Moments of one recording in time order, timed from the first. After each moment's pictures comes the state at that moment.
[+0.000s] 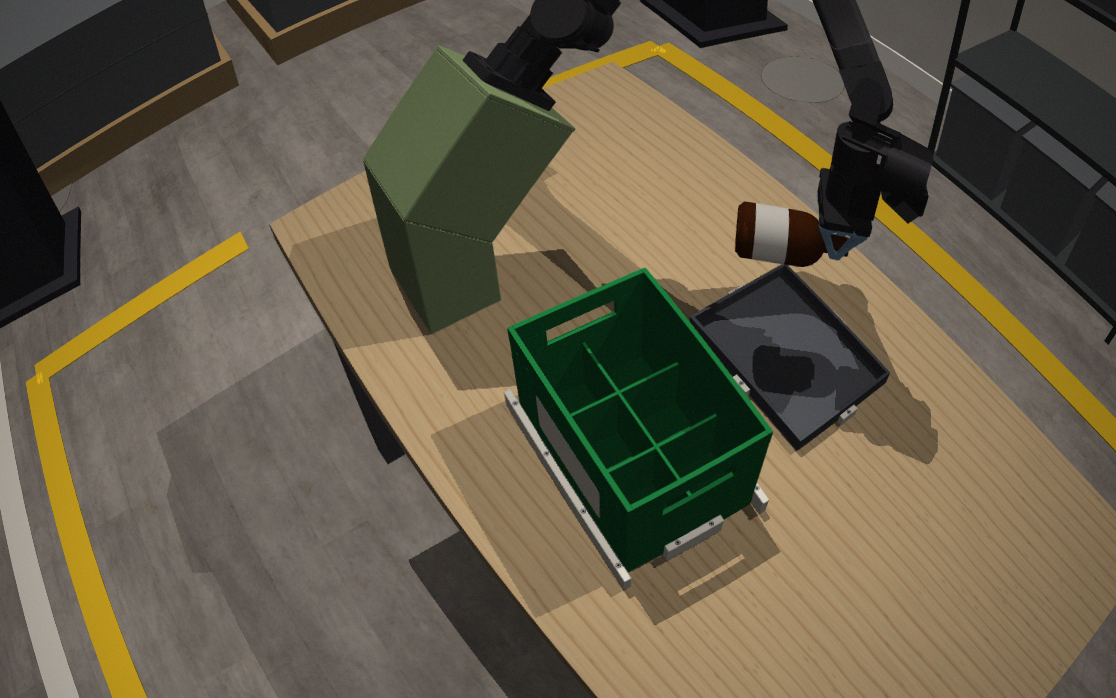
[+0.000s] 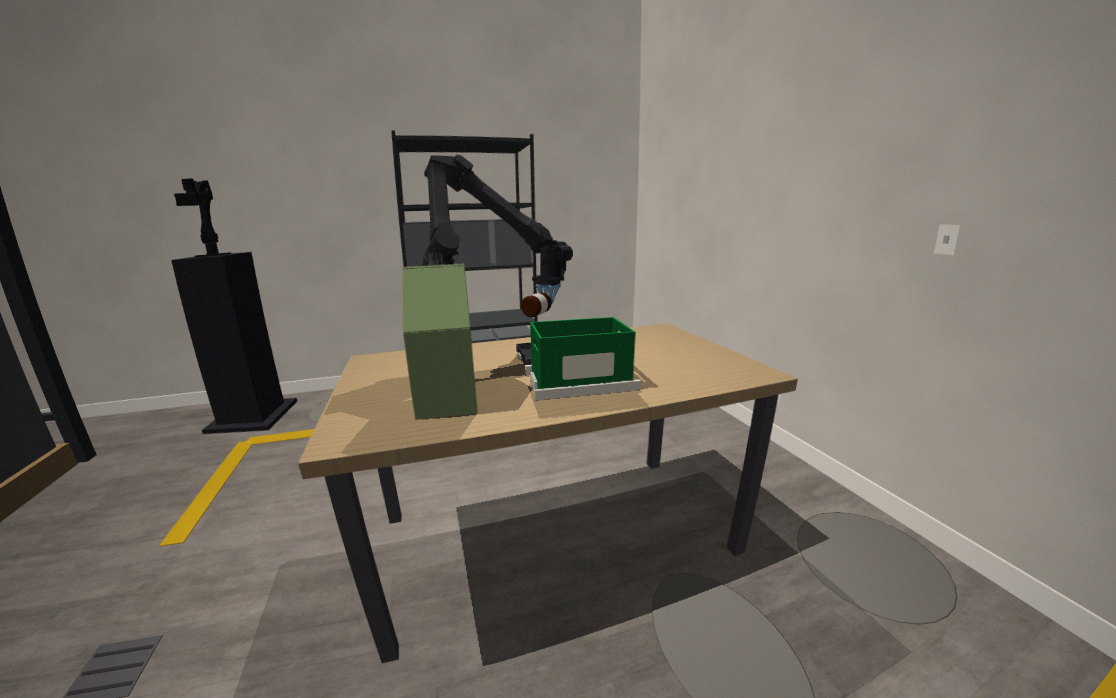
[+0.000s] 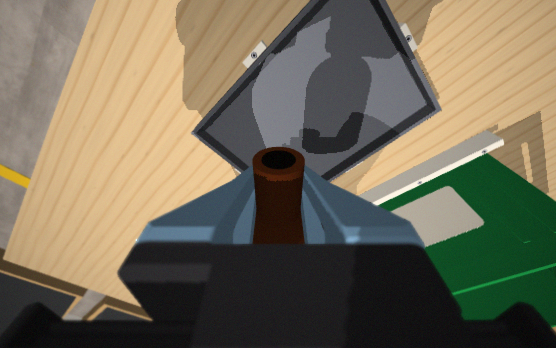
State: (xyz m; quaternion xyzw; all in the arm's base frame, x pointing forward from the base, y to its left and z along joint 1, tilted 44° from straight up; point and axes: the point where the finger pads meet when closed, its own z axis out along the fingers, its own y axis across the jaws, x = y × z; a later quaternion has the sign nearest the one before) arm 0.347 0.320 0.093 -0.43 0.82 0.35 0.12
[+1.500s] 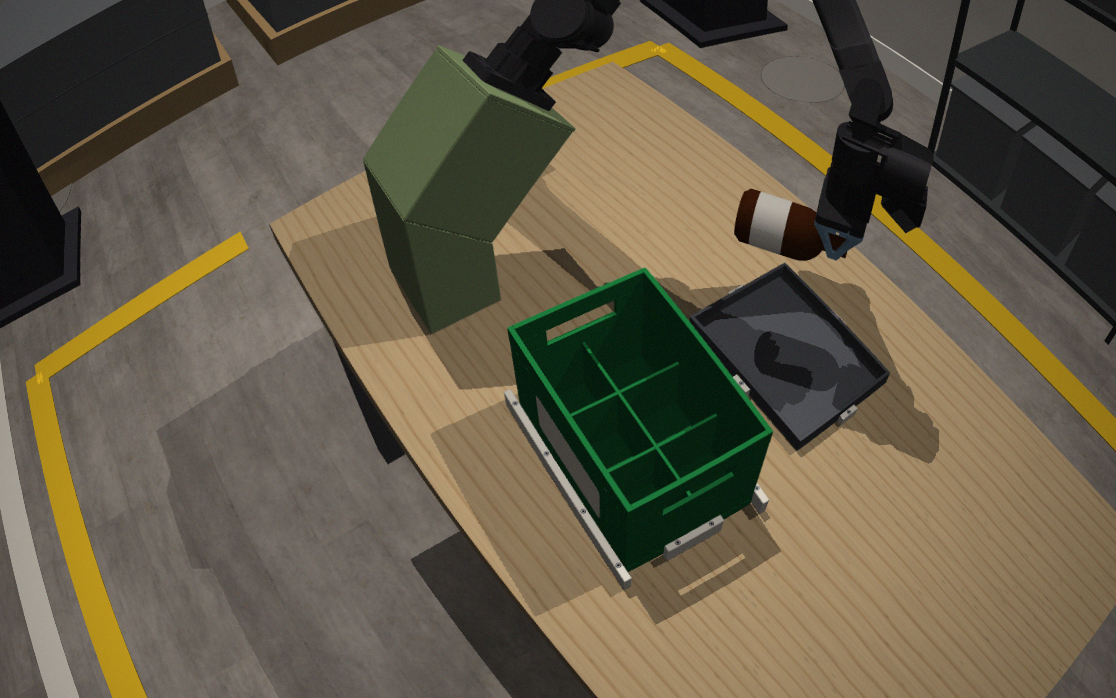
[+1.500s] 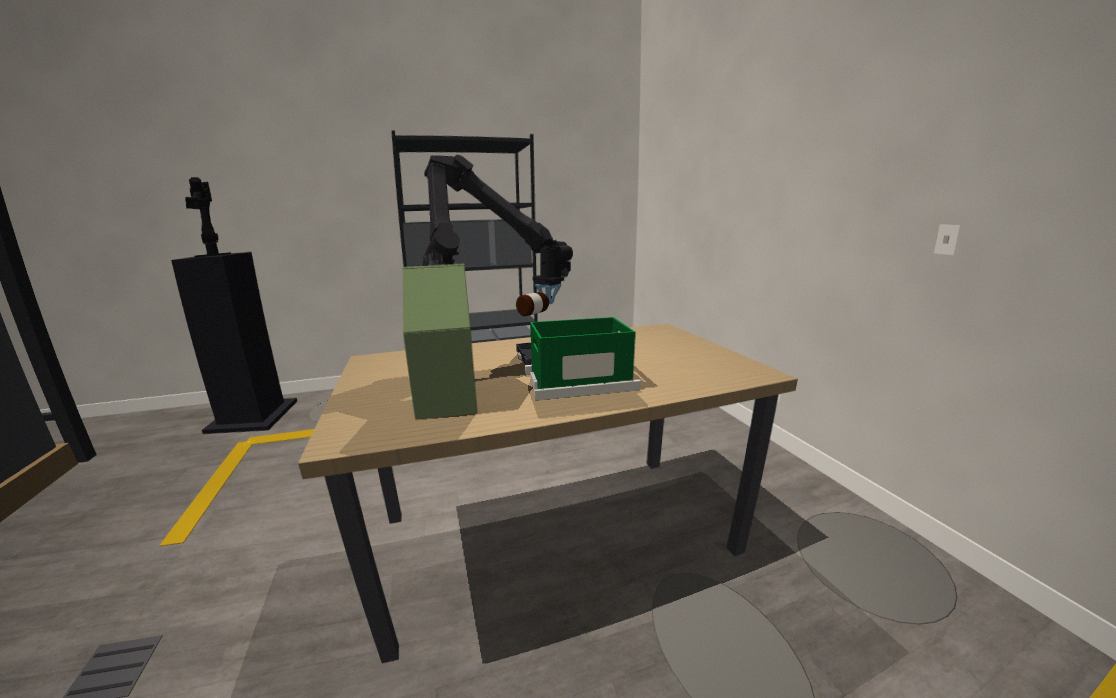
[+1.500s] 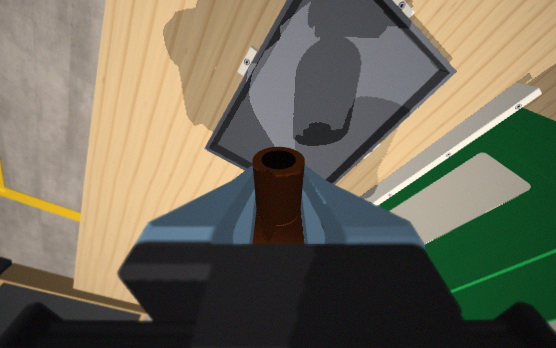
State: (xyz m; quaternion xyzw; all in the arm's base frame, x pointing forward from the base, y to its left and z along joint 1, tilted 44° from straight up) arm 0.347 0.320 0.093 -0.34 0.86 0.36 0.09
